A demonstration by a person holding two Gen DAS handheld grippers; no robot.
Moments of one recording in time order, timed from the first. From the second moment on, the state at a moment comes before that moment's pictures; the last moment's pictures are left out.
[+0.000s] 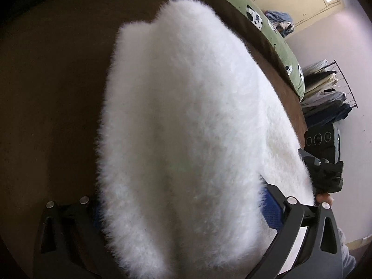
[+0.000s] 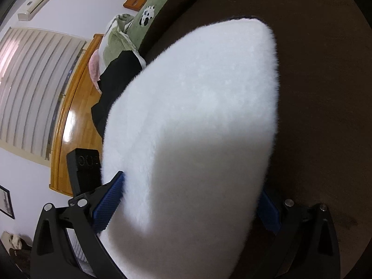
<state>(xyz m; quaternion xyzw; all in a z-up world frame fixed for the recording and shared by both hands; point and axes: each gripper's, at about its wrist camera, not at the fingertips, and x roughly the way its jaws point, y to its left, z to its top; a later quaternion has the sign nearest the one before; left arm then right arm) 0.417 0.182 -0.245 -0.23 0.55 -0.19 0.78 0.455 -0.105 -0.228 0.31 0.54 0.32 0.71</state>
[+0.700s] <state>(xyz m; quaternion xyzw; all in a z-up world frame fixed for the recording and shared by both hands) 0.411 0.148 -0.180 -0.18 0.54 -0.18 0.80 0.428 -0.090 -0.150 0.19 0.51 0.29 0.79</state>
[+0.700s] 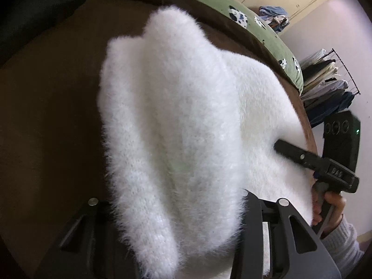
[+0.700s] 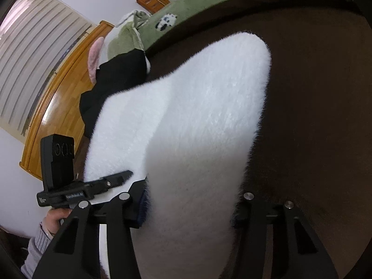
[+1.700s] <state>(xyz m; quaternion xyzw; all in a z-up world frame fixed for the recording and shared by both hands) 0.266 0.022 -0.045 -0.10 0.51 -0.26 0.81 0.232 -0.243 -0.007 0.19 0.45 0.23 0.84</state>
